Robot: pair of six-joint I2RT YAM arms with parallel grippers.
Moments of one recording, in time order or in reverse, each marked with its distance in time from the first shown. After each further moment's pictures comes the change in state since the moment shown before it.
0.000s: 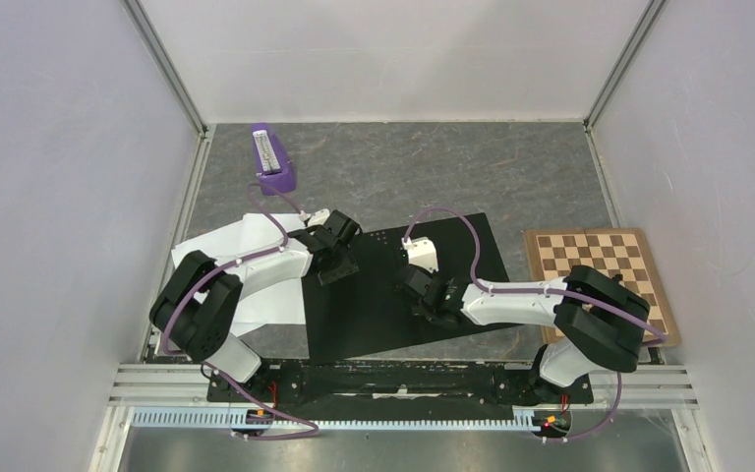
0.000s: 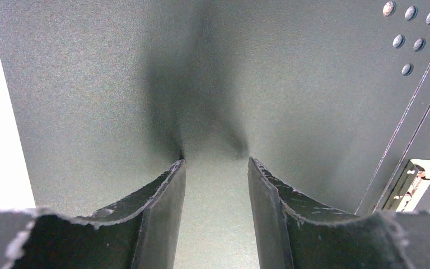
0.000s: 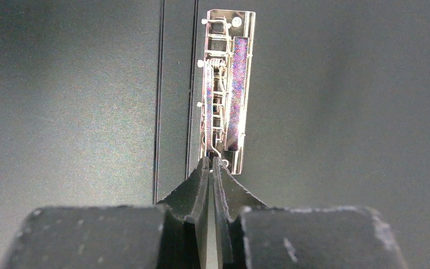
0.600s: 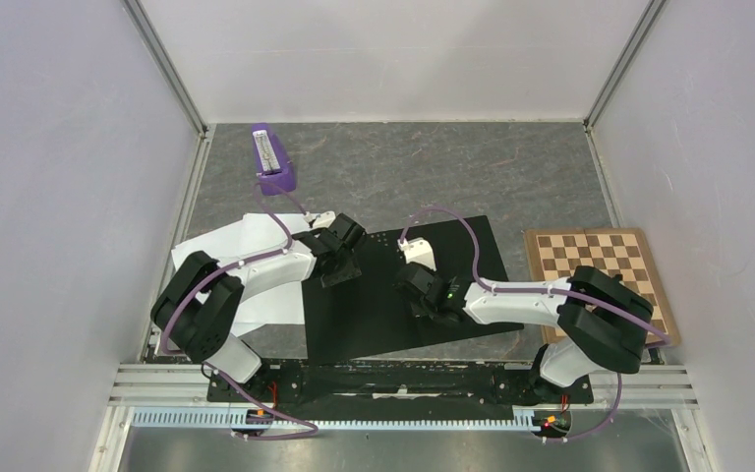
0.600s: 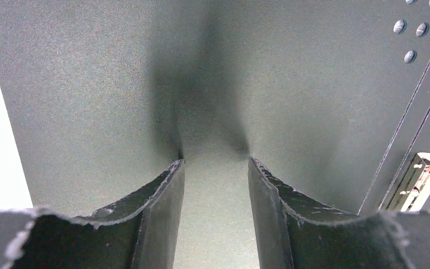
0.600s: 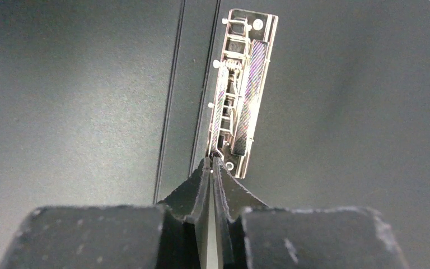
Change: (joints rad) left arm -0.043 0.000 0.005 -0.018 -0.020 0.008; right arm -0.014 -0.018 0.003 -0.007 -0.092 -0.077
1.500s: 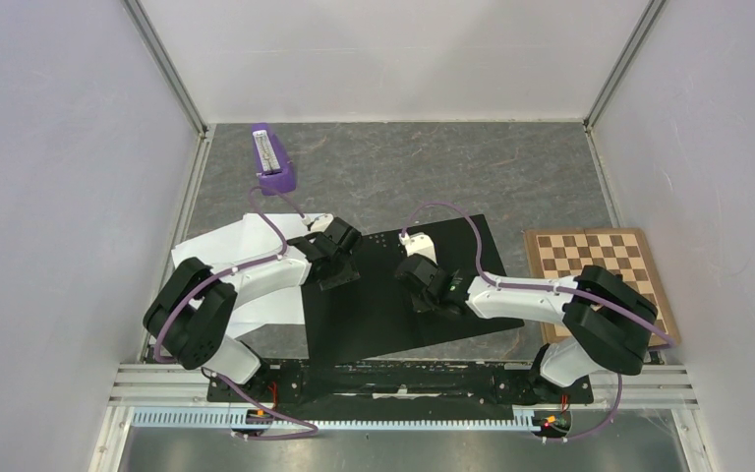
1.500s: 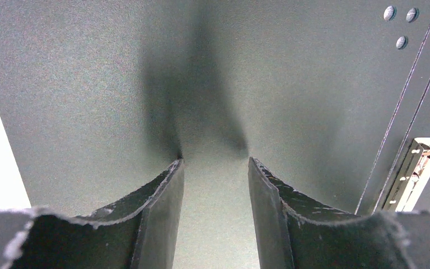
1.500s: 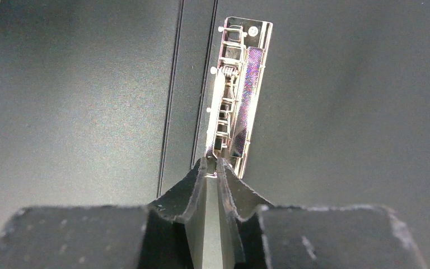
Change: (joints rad) left arm 0.000 -0.050 -0.052 0.037 0.021 0.013; right arm -0.033 -0.016 0.026 -0.025 -0.064 -0.017
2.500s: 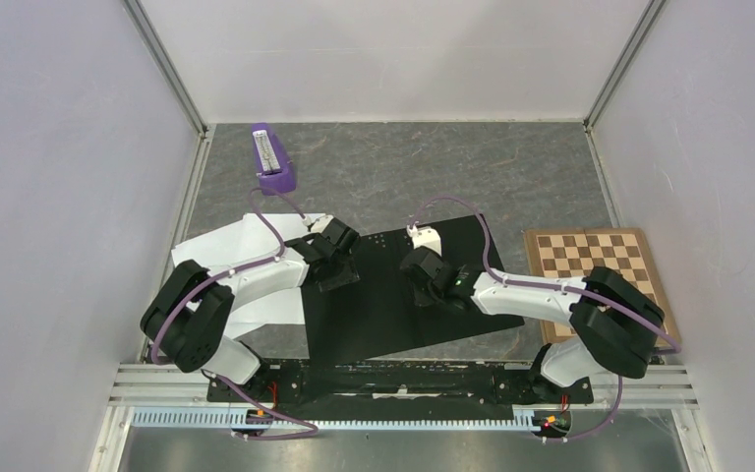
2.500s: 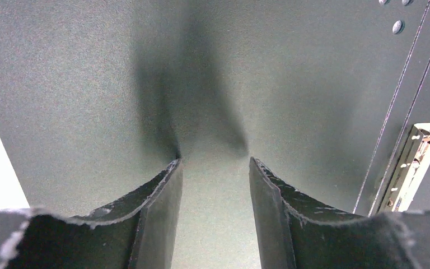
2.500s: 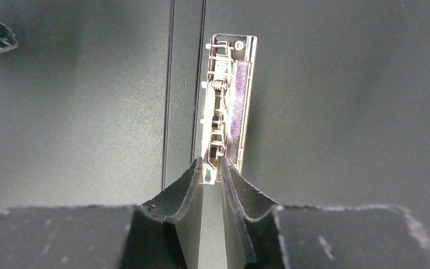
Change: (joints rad) left arm 0.005 -0.021 -0.016 0.008 0.039 0.031; right arm -0.048 -0.035 0.001 0.008 -0.032 0.040
